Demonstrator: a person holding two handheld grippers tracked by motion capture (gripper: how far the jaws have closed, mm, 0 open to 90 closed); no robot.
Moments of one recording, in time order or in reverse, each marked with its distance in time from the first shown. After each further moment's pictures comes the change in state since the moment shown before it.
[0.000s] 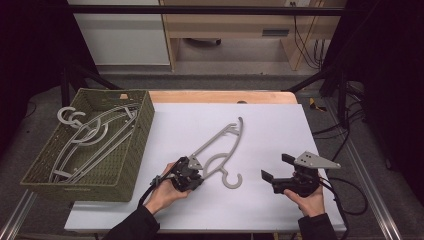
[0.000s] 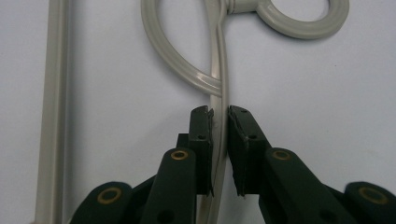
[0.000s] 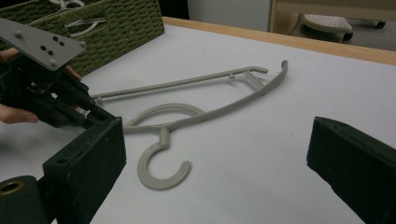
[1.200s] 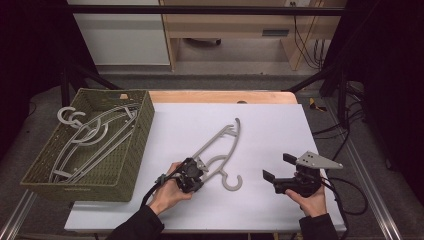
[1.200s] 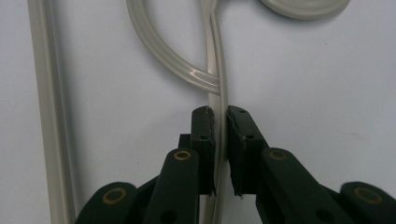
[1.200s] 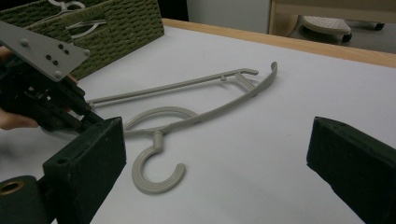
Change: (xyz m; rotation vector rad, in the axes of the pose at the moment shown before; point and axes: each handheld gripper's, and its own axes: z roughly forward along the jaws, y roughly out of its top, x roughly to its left) left arm -0.011 0.012 -0.003 0.127 0.016 0.026; right arm -0.002 0.001 -0.005 -0.006 0.000 -0.009
